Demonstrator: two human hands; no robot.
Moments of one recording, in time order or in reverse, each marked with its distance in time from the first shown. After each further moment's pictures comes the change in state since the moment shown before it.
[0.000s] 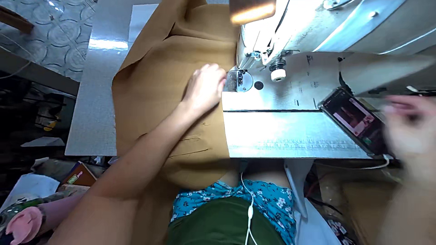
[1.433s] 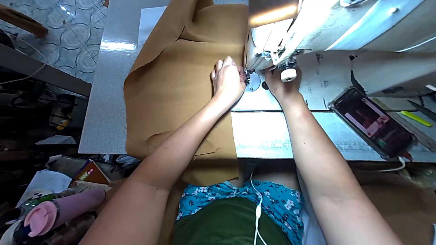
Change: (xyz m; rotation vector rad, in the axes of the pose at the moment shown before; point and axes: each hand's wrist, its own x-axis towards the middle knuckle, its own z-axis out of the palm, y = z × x) left_hand 0.038 0.036 0.019 -0.145 -0.077 -0.413; right_hand 0.102 -0.190 0.138 0.091 -0.023 -0.130
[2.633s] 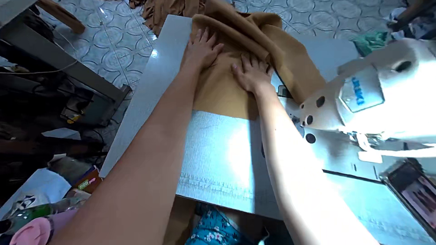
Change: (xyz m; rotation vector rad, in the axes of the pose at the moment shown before) left_hand 0.173 -0.198 -0.134 0.294 0.077 -0.050; right_hand 0.124 -0.167 0.074 -0.054 -0.414 -0.131
